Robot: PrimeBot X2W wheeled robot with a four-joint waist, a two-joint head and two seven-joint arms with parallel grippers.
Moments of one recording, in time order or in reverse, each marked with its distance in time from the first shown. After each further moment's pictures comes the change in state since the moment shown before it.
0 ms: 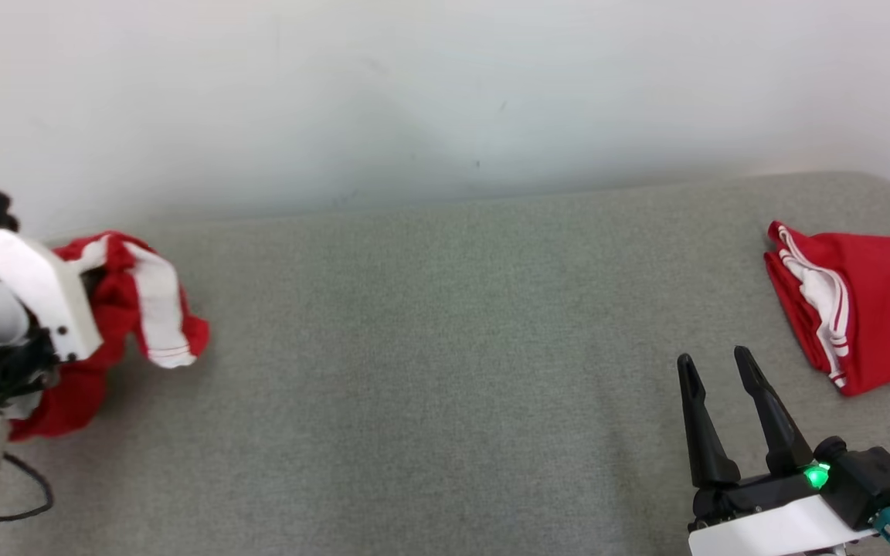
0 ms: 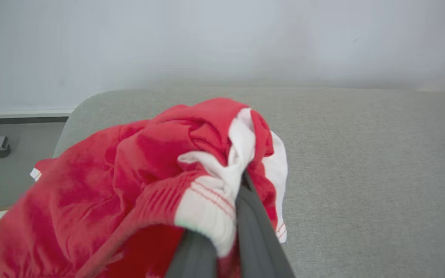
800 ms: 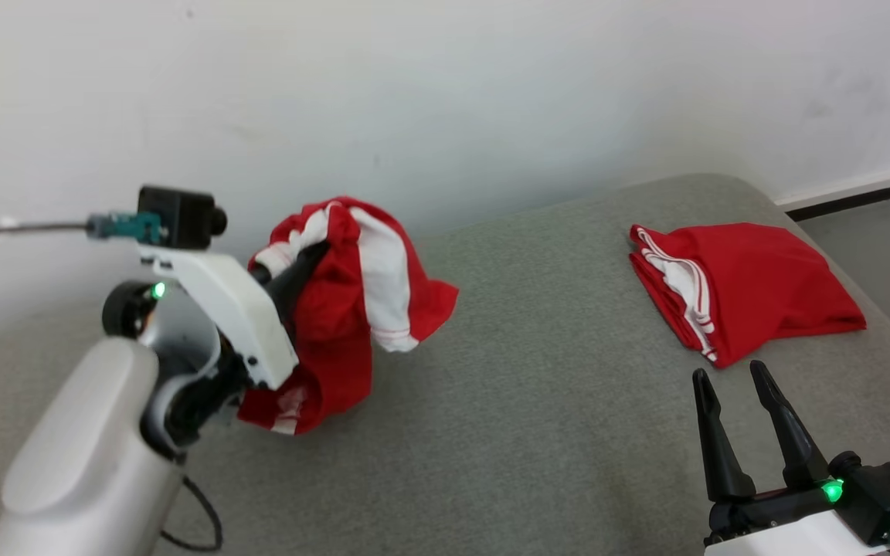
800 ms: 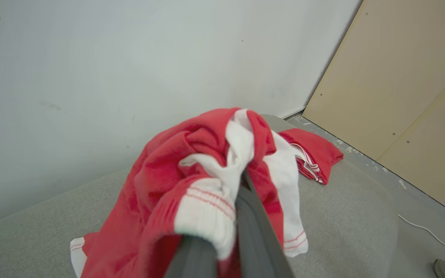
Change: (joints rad) left arm 0.139 -0.174 -0.096 -0.479 -0.095 0.039 -0.115; right arm 0.039 -0.026 -0.016 -0.016 -0.010 0.000 0.000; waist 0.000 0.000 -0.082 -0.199
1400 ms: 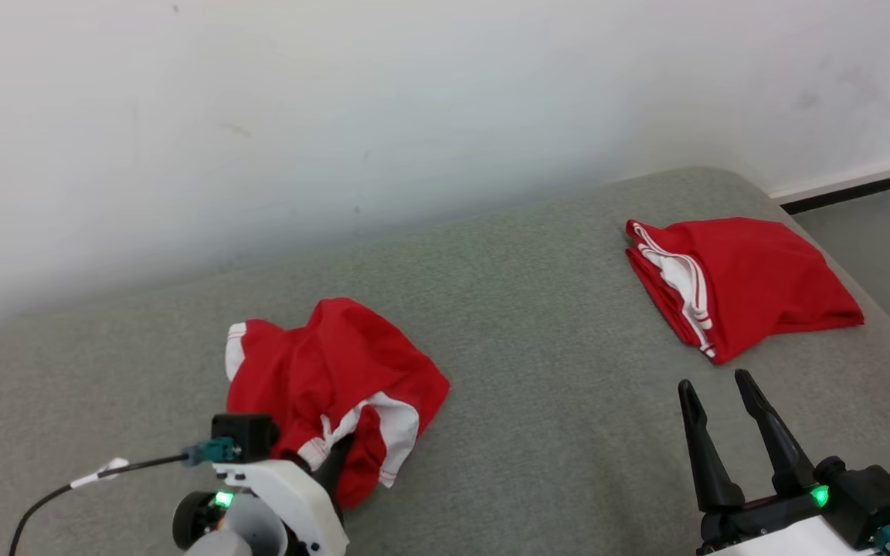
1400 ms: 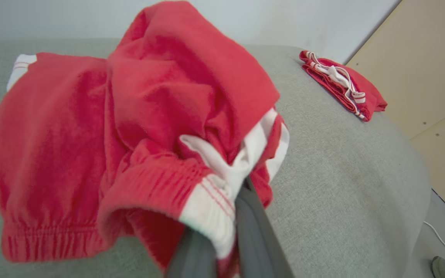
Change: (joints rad) left arm 0.283 -0.166 -0.080 0.320 0.094 0.046 -0.381; right arm 0.000 -0.025 0.043 0.014 0.007 0.000 0.000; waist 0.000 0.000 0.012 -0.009
